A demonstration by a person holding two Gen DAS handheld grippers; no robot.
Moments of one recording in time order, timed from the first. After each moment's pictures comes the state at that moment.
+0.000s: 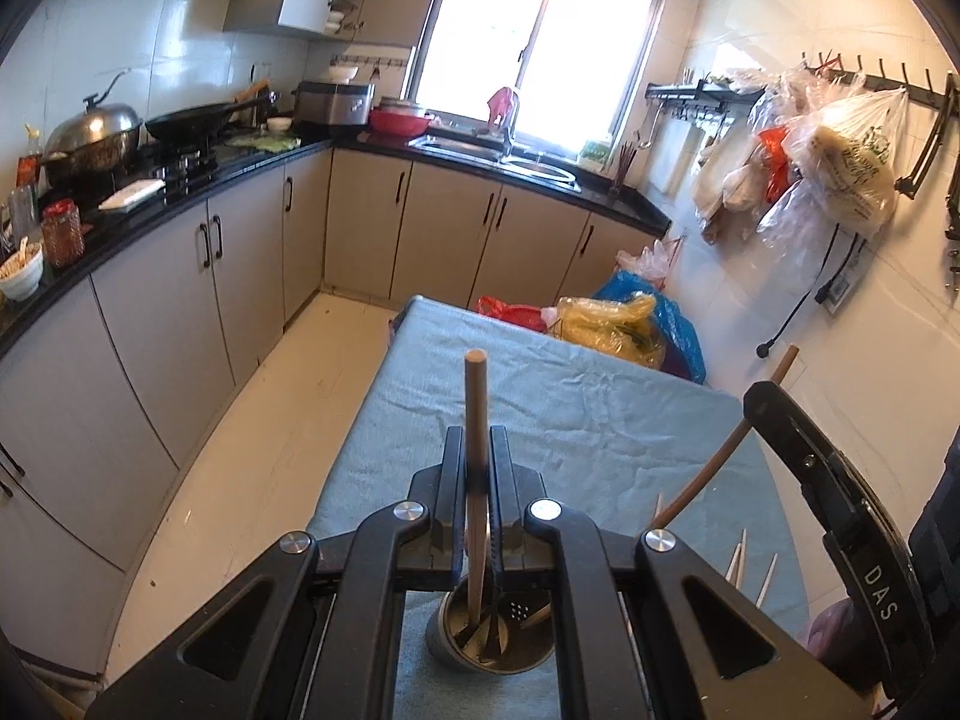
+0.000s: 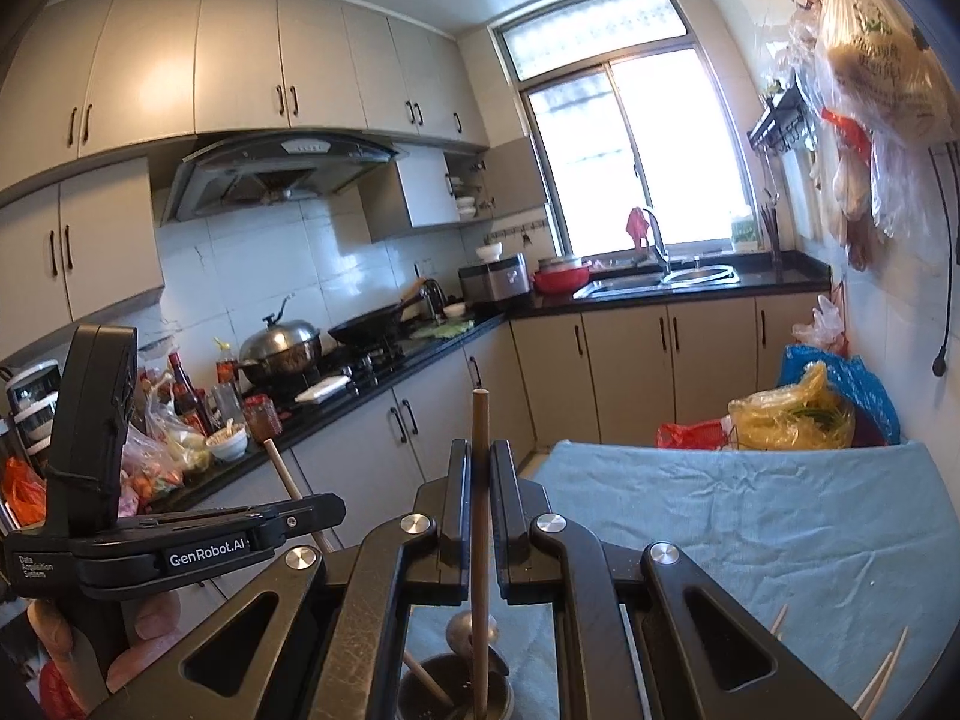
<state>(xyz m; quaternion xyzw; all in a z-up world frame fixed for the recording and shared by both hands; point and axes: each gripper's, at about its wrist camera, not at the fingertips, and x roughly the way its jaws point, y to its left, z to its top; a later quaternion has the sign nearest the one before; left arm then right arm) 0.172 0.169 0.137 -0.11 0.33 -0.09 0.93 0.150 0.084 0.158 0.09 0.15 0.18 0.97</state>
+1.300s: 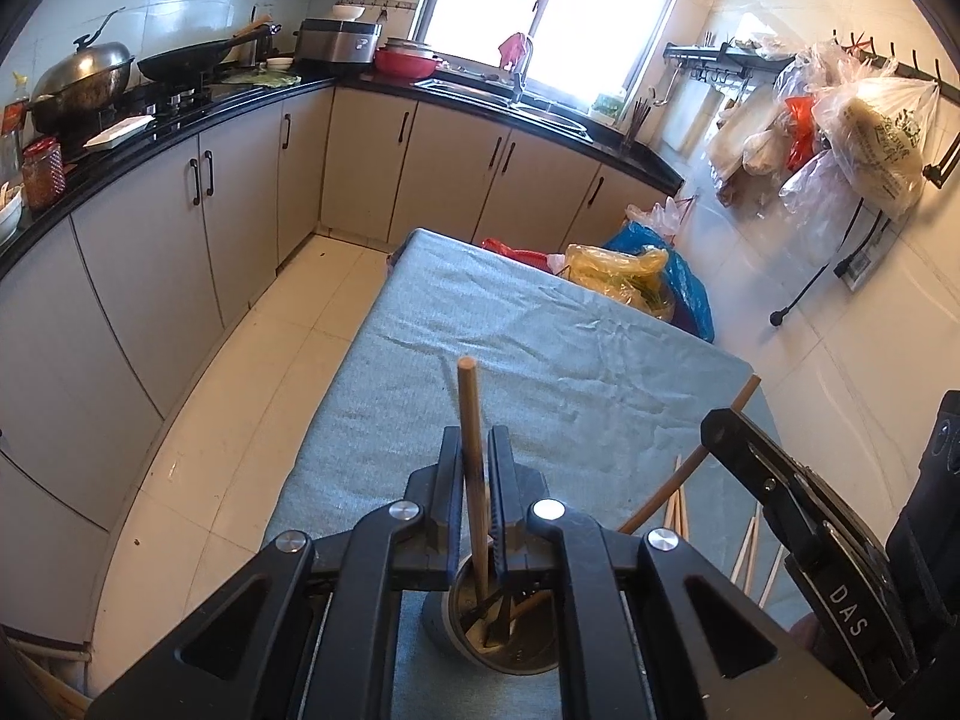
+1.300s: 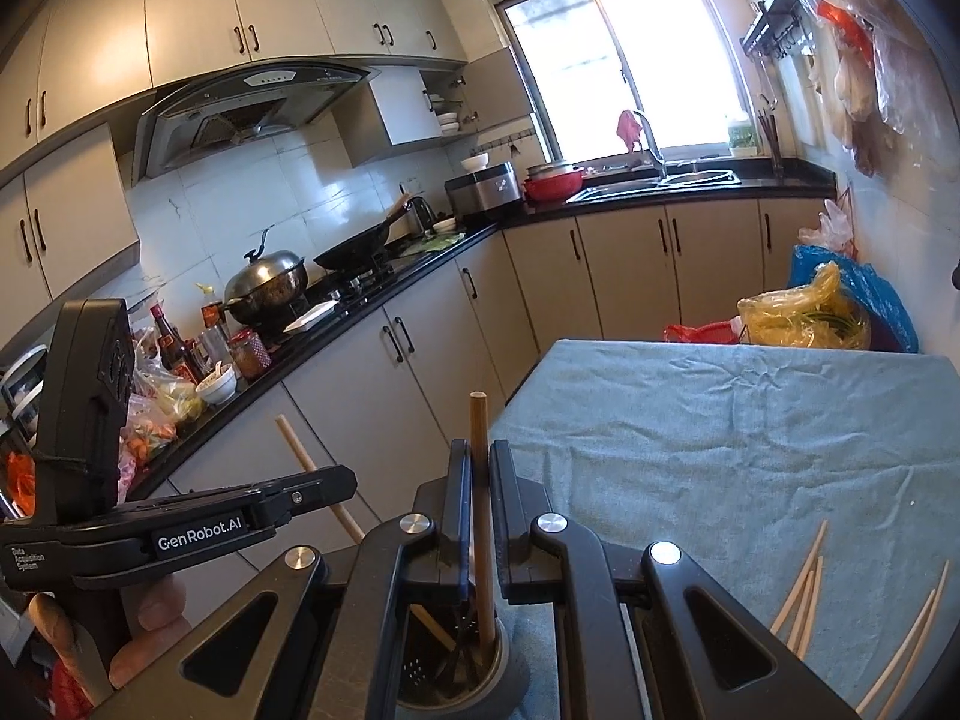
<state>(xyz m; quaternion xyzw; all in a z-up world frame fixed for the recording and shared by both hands) 0.194 0.173 0.089 -0.12 0.38 -0.10 0.91 0.183 0.082 0.101 0.11 0.25 0.19 0.94</state>
